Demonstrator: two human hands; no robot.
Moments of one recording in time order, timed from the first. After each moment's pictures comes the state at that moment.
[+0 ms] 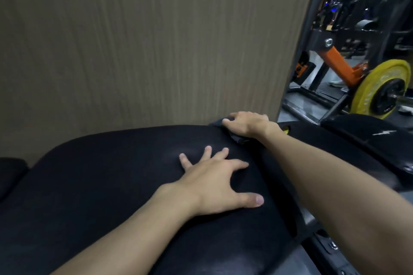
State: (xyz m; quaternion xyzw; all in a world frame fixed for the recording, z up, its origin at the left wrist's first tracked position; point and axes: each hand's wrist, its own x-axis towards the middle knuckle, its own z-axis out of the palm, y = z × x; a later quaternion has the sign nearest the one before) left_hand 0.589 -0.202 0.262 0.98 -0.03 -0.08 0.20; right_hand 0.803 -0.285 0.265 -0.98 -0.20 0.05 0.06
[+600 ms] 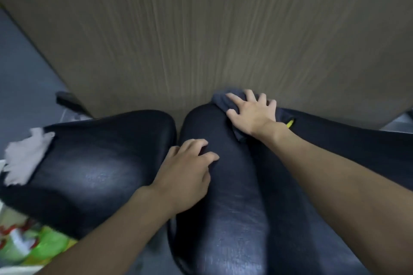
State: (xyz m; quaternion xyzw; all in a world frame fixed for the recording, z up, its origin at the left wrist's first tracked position) left_hand 0.430 0.018 0.279 0.98 0.12 0.02 0.17; right_hand 0.660 -0.044 0.267 -0.94 -0.35 0.05 -0.01
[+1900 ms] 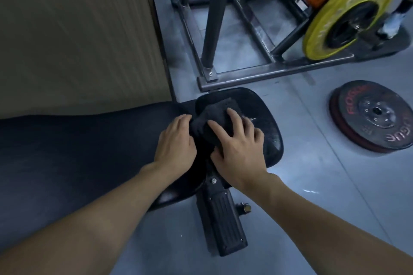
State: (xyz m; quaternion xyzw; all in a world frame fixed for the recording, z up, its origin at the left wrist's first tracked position) left_hand 0.792 -0.487 0.307 0.94 0.15 -0.02 0.30; right_hand 0.823 -0.644 0.309 -0.96 -0.25 0.01 0.10
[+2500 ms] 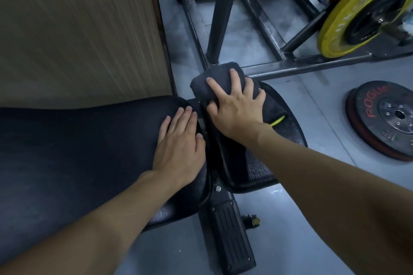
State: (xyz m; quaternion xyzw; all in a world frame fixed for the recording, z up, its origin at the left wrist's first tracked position) left_hand 0.805 -0.482 0.246 0.98 0.11 0.01 0.18; right_hand 0.930 -0.590 0.259 -0.97 -0.23 0.01 0.04
